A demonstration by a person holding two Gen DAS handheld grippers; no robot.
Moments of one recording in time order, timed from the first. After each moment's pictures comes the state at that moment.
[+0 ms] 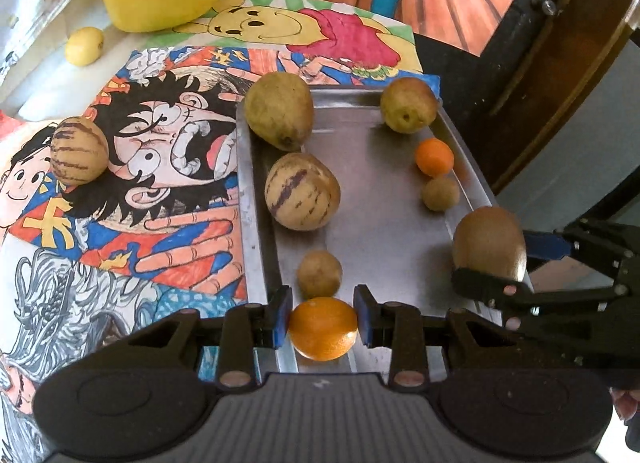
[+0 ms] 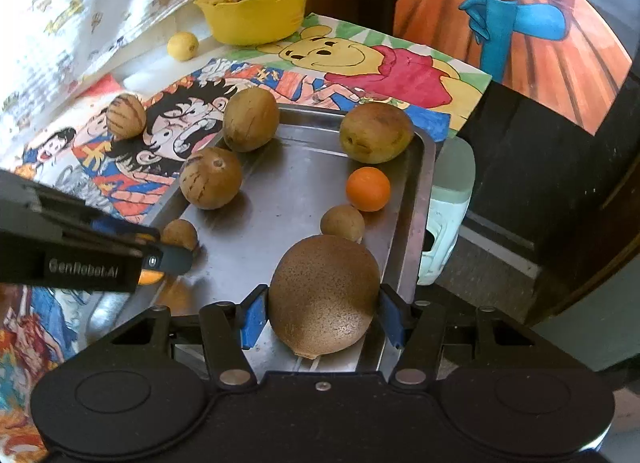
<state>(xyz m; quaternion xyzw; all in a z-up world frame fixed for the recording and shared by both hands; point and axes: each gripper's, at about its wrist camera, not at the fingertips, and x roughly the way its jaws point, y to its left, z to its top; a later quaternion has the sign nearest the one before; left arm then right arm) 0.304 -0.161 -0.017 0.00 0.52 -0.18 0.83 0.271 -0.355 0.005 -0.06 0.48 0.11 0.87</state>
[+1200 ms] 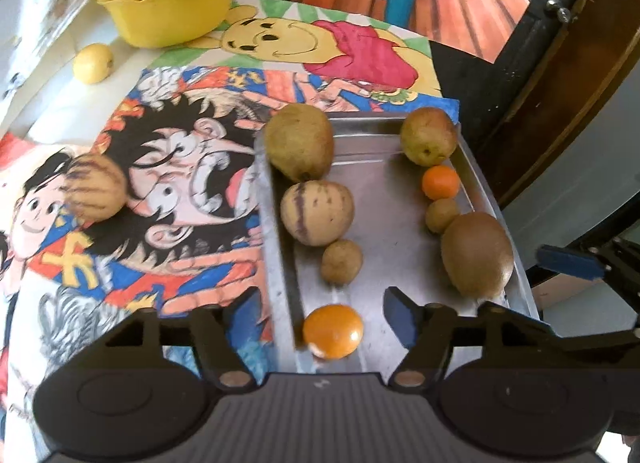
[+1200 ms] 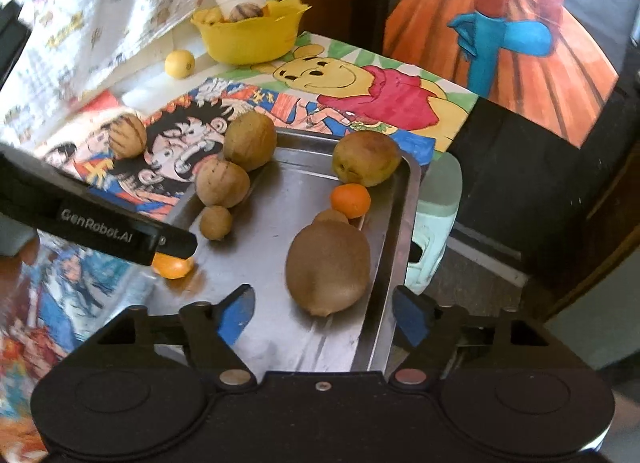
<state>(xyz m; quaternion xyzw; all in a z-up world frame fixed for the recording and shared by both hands) 0.328 -0.153 0.000 0.01 0.53 -0.16 0.83 0.258 -0.354 0.031 -0.05 0.46 0.08 0.88</state>
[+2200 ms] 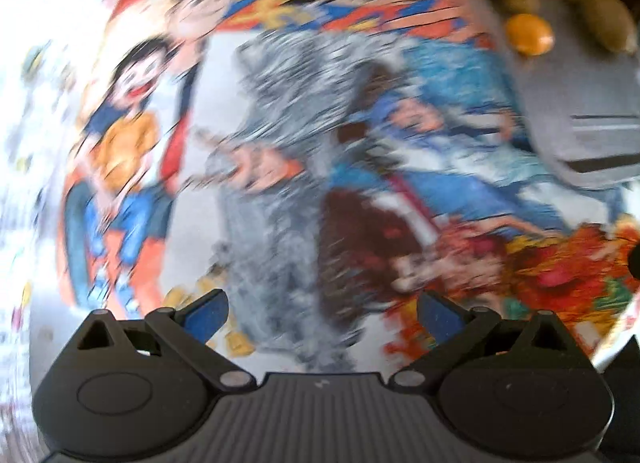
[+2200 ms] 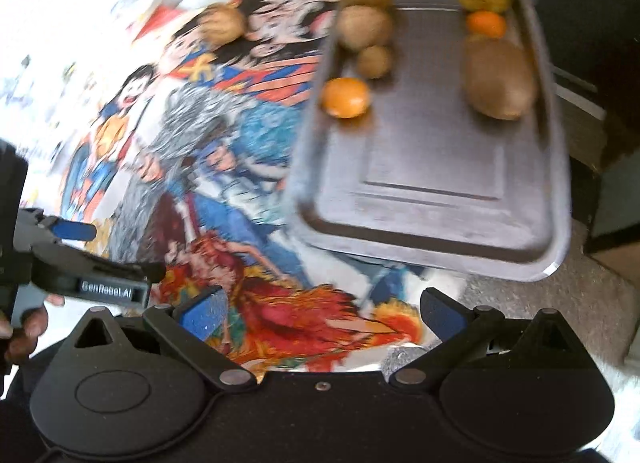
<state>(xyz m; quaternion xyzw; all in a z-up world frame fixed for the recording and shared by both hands) 0.247 -0.030 -0.009 0.15 0.70 -0.03 0.70 0.219 -0.266 0.043 0.07 0.66 0.13 0.74</state>
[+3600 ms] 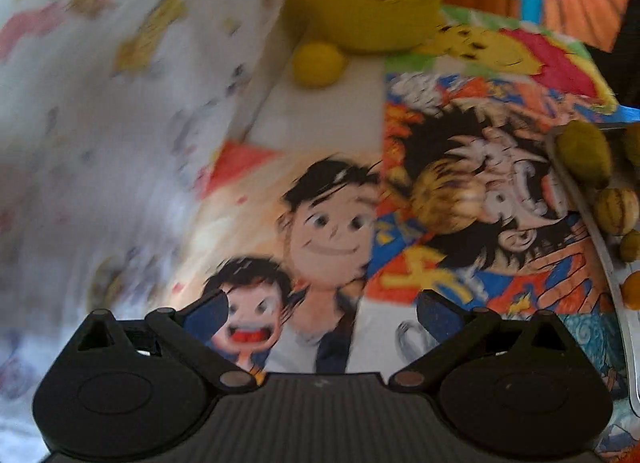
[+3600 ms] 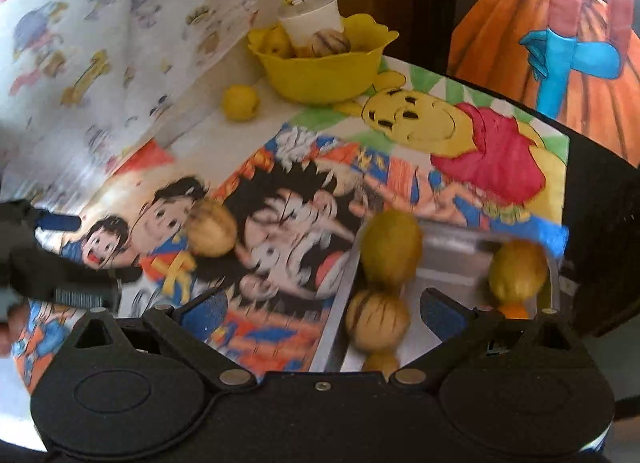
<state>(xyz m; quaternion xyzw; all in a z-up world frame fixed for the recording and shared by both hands) 0.380 0.029 0.010 0.13 0.51 -0.04 0.85 0.371 -0.221 0.068 -0.02 0.48 0.12 0.87</state>
